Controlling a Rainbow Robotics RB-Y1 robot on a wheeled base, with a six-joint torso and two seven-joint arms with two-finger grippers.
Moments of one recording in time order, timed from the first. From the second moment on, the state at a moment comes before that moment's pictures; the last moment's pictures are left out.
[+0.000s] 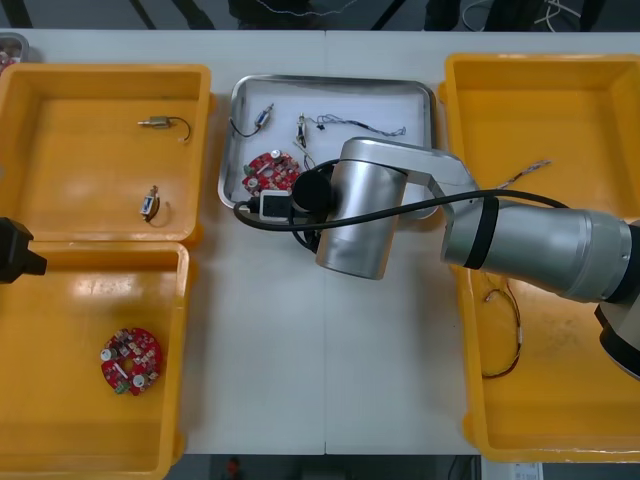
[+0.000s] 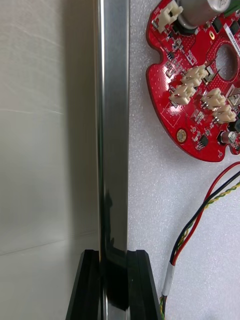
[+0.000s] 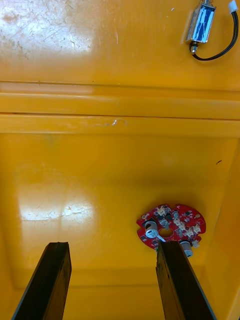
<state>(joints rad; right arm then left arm) -1.07 -0.47 1.12 -1.54 -0.42 1.23 1.76 -0.17 0.81 0.32 -2.15 0.91 1.91 -1.22</state>
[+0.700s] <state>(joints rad) -1.12 -0.47 1.12 -1.41 -0.46 1.10 1.88 -0.17 0.81 0.32 -2.15 0.91 1.91 -1.22</state>
